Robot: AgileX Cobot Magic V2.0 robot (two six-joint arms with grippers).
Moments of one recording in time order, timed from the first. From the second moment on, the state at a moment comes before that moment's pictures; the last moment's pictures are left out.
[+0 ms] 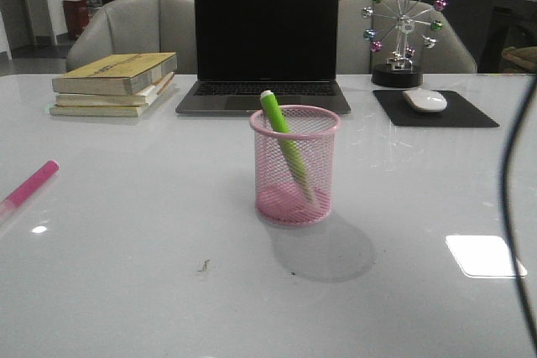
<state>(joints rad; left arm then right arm) -0.45 0.56 -0.66 -0.12 0.70 0.08 0.57 0.98 -0.74 0.08 0.31 -0.05</state>
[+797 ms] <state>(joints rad) -0.38 0.79 -0.69 -0.11 0.76 0.07 0.57 0.44 -0.50 0.08 0.59 -0.05</state>
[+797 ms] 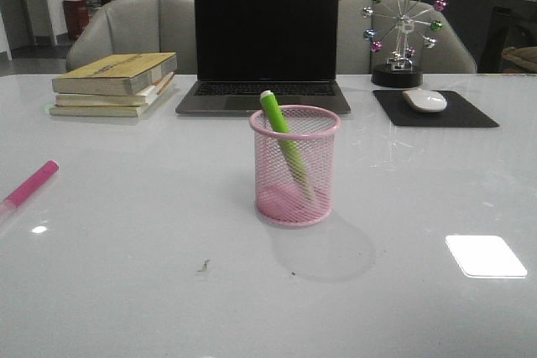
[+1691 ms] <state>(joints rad) -0.09 1.88 -1.30 -0.05 0.69 0.07 0.57 0.44 -0.50 0.07 0.59 -0.05</state>
